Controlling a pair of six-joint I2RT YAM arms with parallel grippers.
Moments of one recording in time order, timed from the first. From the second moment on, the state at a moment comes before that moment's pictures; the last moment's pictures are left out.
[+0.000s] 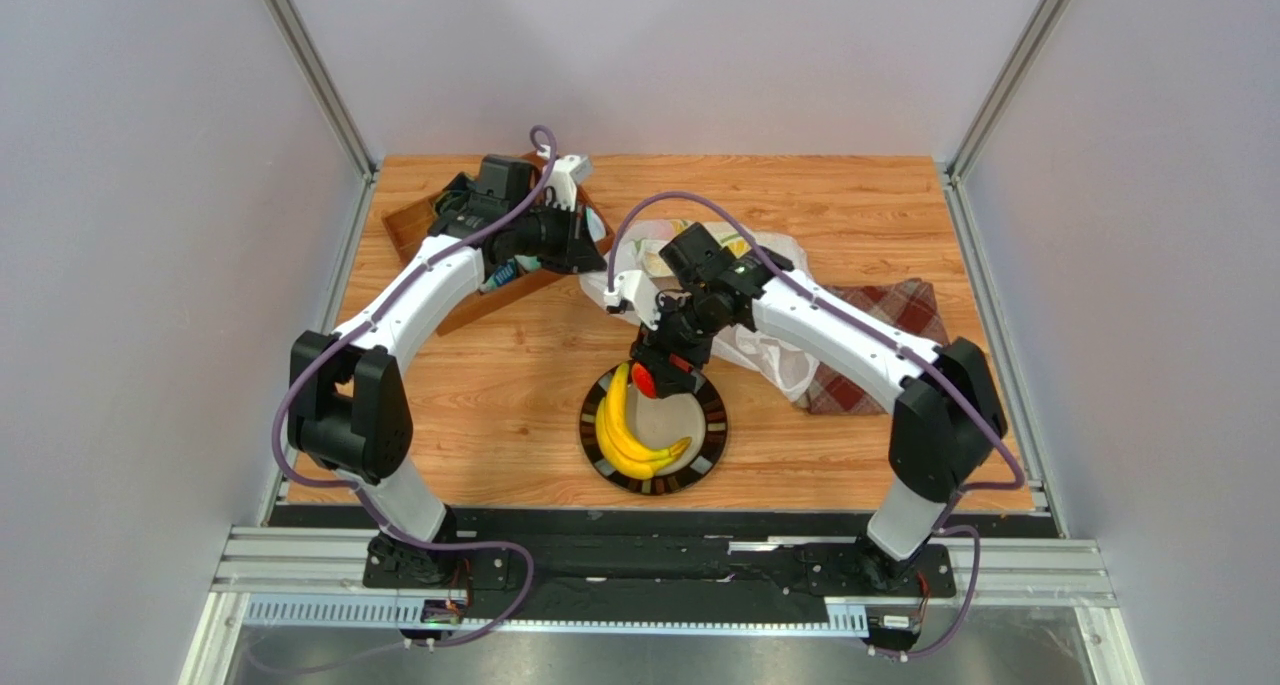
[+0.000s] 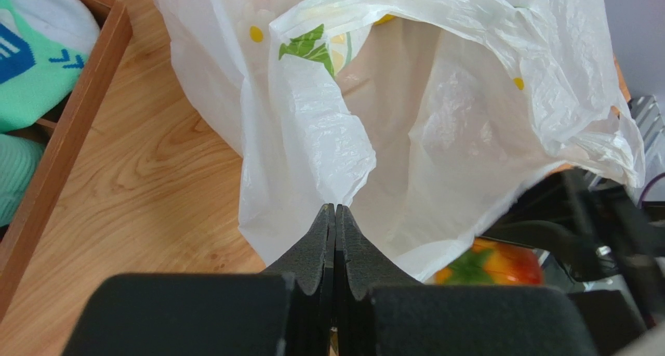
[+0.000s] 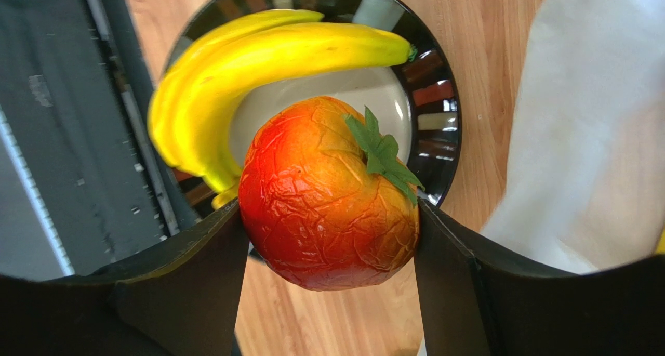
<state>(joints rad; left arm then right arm) -0.32 1.67 1.39 -0.44 0.59 -0.11 0.72 1.67 1.45 -0.88 -0.45 -0.50</state>
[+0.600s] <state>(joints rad) -0.34 1.63 1.37 -0.43 0.60 -0.11 0.76 1.82 1.44 -0.83 -0.41 -0.49</state>
